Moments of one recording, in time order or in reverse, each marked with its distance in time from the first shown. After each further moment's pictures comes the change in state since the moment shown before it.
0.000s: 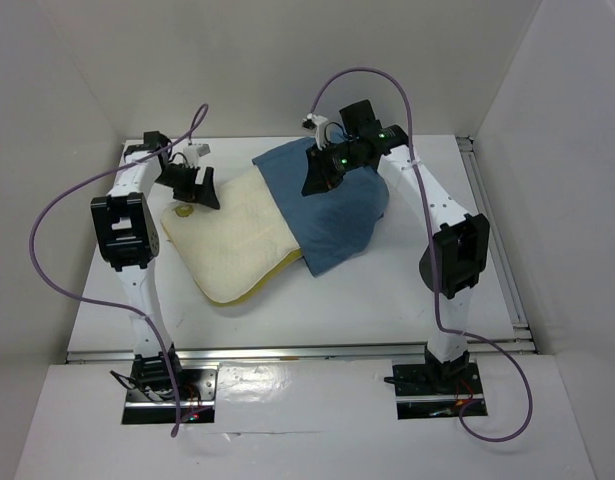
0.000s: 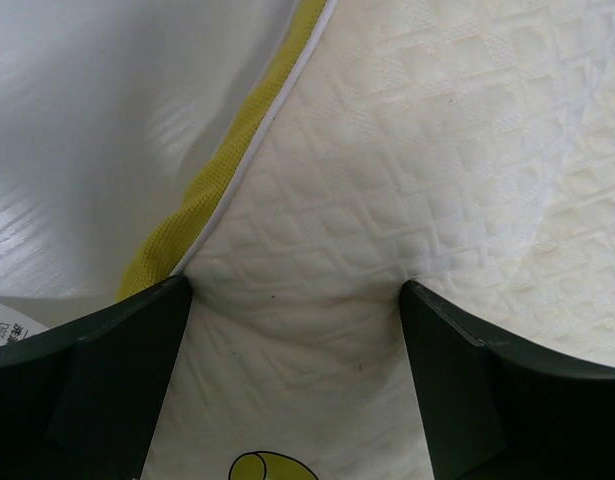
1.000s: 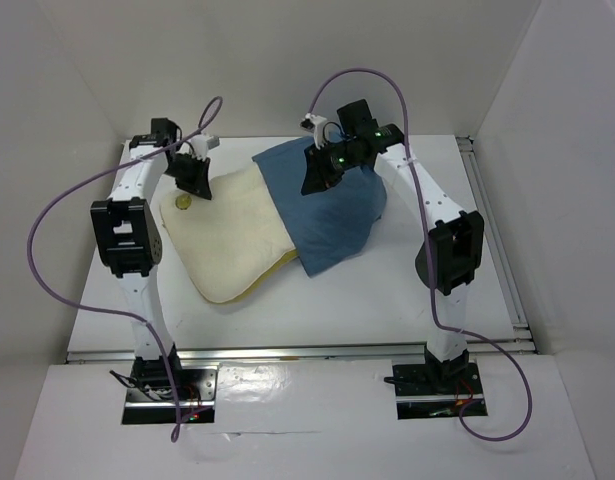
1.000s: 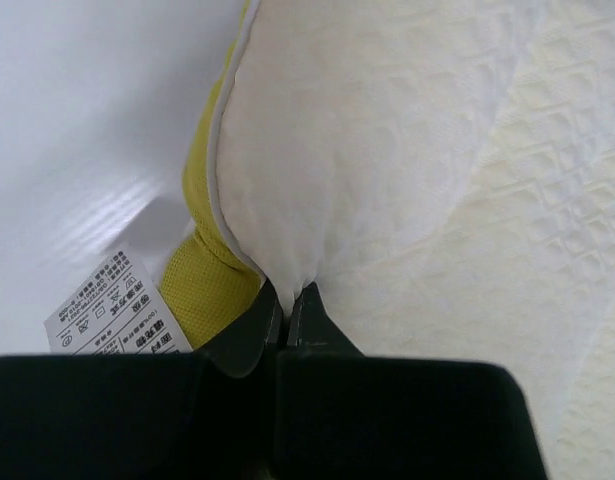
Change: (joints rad) left arm -0.061 -0.084 0.009 -0.047 -0.096 0.019; right arm 0.007 0.040 0.033 -0.014 0.028 0.010
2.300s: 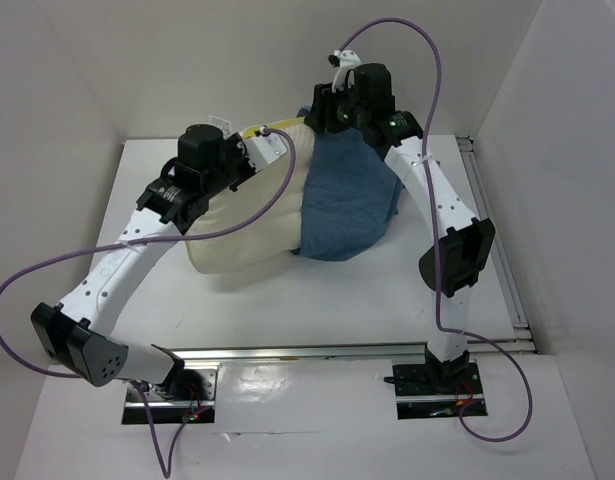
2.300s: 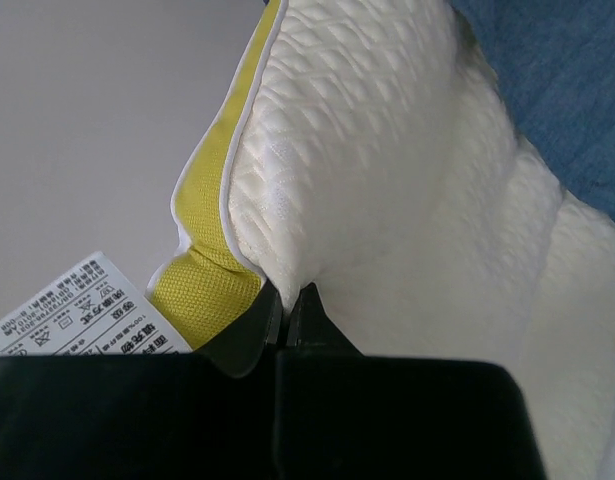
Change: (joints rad) left arm -0.566 -0.869 -0.518 0.570 -0.537 0.242; right arm -0.016 -0.028 0.148 0.396 0.463 0.298
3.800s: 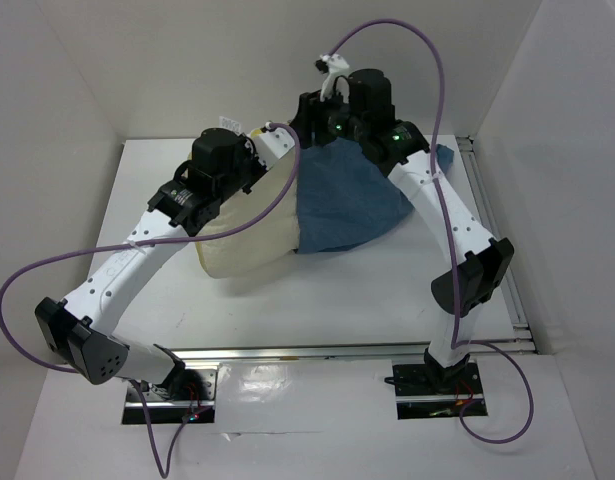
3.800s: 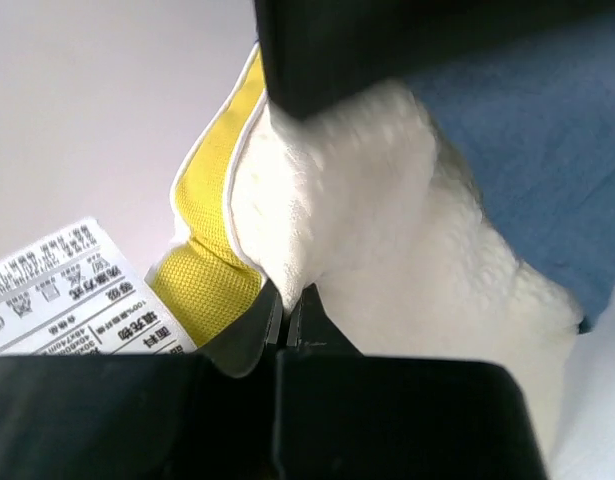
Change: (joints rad) left arm -0.088 0.021 0.021 0.021 -0.140 -0.162; right arm 0.137 -0.166 -0.113 -0.011 -0.116 0.063
